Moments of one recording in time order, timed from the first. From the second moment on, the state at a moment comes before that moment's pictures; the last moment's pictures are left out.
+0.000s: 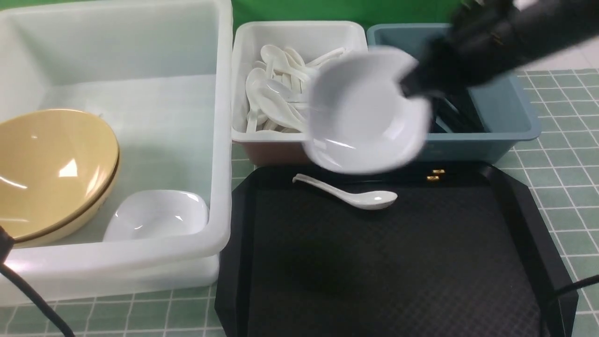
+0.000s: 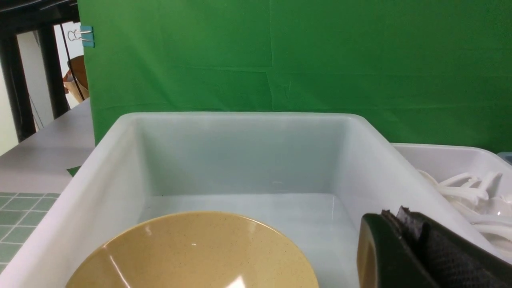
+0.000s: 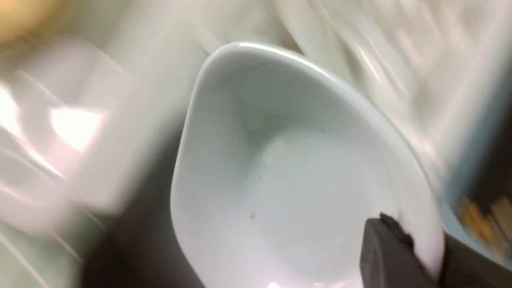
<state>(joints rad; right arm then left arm) 0.56 1.53 -1.53 0.22 0.77 -0.21 0.02 0.37 -0.33 0.21 0.04 -0.25</state>
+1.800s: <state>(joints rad) 0.47 1.96 -1.36 0.18 0.67 -0.08 0.02 0.37 -0.24 0.24 -0.10 -0.25</state>
